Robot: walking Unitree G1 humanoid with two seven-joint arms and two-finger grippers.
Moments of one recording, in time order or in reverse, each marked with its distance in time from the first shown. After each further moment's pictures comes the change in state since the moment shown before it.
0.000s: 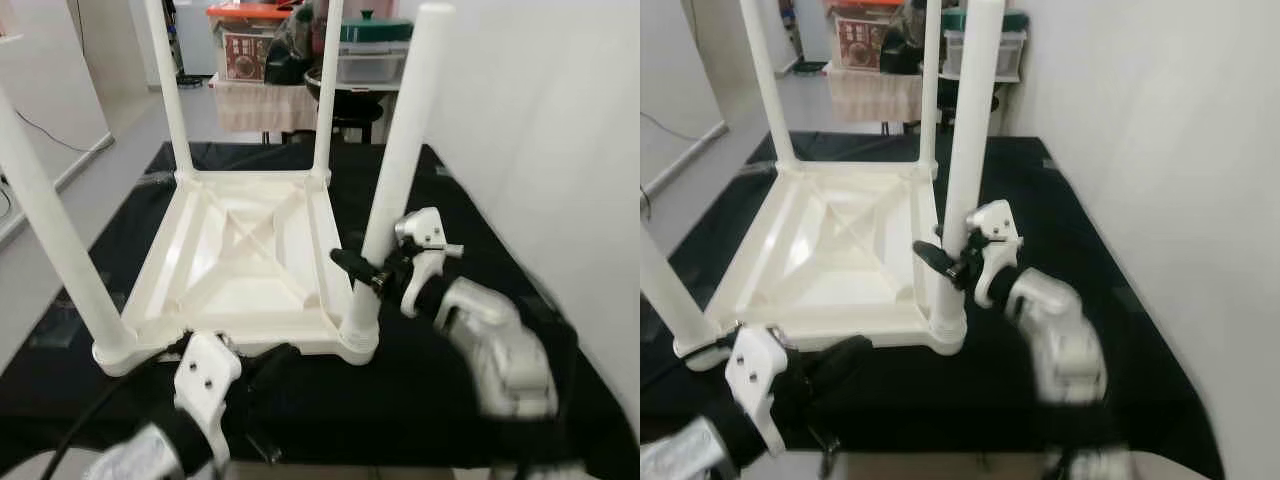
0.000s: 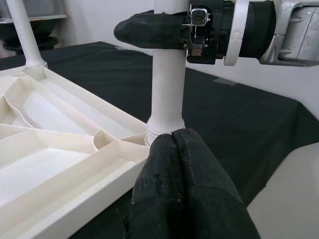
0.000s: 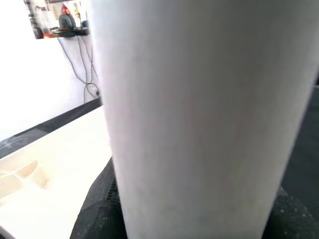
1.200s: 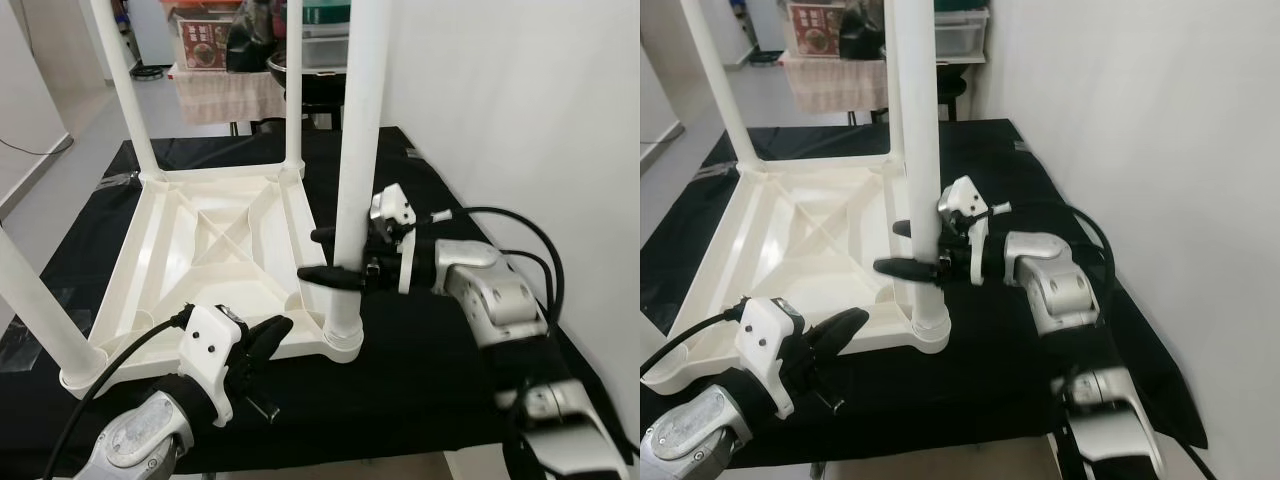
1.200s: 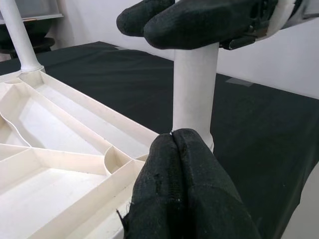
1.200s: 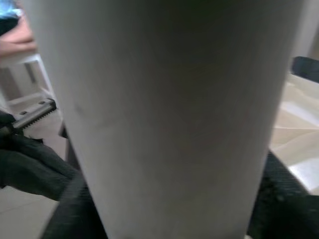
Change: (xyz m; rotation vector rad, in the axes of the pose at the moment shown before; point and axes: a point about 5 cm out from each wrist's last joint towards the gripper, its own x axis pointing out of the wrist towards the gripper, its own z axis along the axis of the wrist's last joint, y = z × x) left arm 0.023 0.026 0.003 0.047 -0.033 0.078; right arm 0.049 -0.015 0.043 -0.102 0.064 0.844
